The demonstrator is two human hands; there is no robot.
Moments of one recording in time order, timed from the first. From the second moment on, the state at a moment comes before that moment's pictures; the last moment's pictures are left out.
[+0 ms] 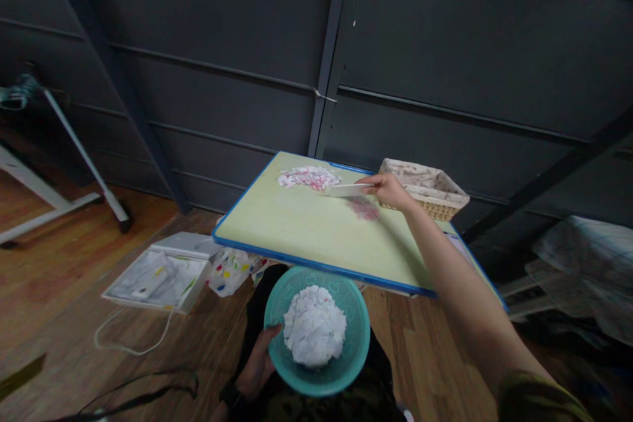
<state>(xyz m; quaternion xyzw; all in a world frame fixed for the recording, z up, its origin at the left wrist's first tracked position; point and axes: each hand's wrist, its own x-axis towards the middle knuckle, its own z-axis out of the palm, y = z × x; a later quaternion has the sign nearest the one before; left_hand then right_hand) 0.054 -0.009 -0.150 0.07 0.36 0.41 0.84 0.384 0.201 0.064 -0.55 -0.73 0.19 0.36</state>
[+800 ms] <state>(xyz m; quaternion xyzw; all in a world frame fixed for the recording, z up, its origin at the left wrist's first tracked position) 0.053 -0.012 -0.139 0.09 0.38 0.40 0.83 0.381 0.123 0.053 -0.72 -0.60 -0.18 0.31</state>
